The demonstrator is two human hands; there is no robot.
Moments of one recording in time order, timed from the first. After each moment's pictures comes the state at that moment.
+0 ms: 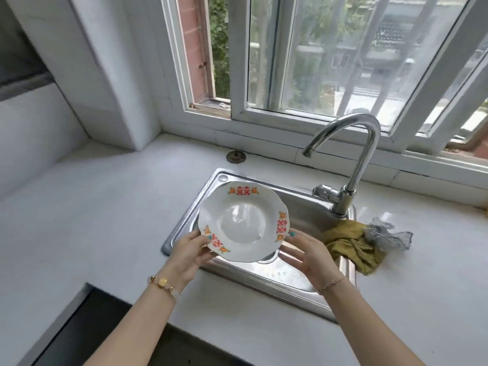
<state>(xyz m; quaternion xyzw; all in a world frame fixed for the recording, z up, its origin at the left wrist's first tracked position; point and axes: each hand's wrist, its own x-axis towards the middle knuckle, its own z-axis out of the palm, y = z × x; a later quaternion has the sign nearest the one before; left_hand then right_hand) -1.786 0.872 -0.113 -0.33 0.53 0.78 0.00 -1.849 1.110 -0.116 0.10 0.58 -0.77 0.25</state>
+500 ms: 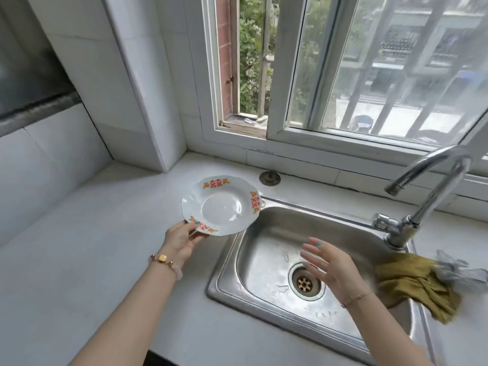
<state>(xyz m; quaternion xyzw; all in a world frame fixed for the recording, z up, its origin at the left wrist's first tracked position) -1.873 0.694 -0.118 -0.38 0.46 0.80 -0.08 -1.898 1.003 -0.124 0.16 0.60 -0.76 0.19</state>
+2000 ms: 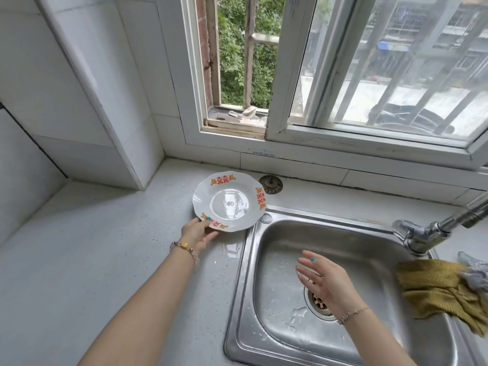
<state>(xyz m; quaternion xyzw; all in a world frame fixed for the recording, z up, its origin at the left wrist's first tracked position) -2.017 0.648 -0.172 -0.42 0.47 0.78 0.05 -1.943 0.927 -0.156 0.26 0.57 -0.76 0.18</state>
